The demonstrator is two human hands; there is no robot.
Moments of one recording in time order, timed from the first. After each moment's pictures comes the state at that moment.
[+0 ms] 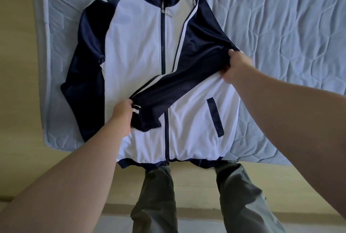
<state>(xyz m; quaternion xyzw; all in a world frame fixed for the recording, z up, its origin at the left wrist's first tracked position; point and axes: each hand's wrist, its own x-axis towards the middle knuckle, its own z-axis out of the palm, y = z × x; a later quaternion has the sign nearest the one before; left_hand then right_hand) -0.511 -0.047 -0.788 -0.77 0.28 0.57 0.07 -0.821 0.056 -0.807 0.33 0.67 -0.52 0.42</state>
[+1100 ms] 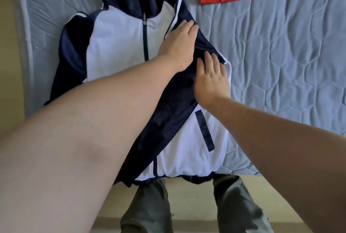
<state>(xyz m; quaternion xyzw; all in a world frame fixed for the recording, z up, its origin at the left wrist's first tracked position) -0.765 -0.074 -0.804 -0.24 0.95 0.18 0.11 -0.784 0.081 -0.806 -0.43 0.88 0.05 0.21</state>
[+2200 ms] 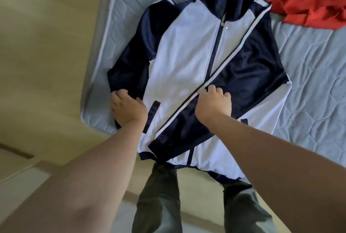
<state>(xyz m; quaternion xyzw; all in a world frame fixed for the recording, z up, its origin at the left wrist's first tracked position) -0.447 -0.079 -0.783 -0.79 0.59 0.14 0.10 -0.653 0.005 -0.773 -0.49 0.79 0.18 0.32</state>
